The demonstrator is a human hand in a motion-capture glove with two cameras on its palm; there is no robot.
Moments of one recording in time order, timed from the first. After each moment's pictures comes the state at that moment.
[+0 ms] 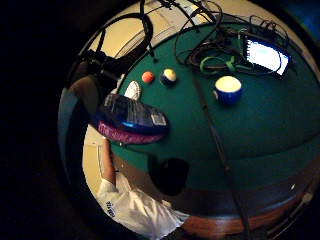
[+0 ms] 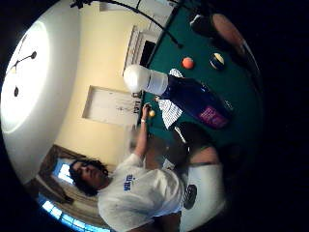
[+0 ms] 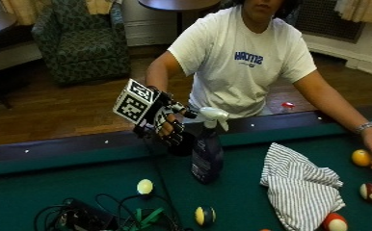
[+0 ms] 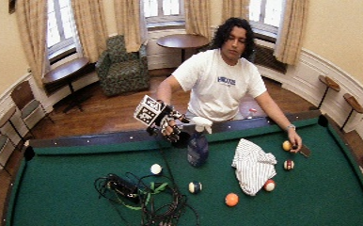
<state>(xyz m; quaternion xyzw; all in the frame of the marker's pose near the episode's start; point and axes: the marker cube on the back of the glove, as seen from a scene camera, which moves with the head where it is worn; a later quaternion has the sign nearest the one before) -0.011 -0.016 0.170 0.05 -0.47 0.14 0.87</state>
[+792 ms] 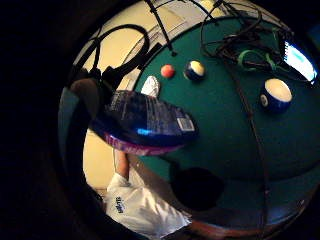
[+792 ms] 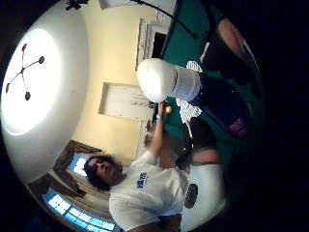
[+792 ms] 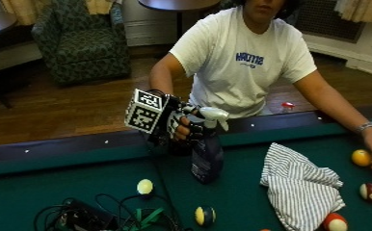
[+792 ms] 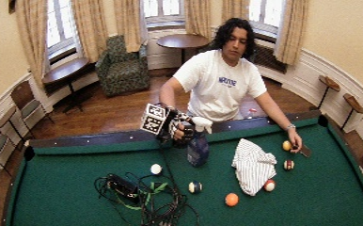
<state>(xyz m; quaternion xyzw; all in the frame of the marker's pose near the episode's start) -0.041 -0.042 0.174 0.03 -0.55 0.10 0.83</state>
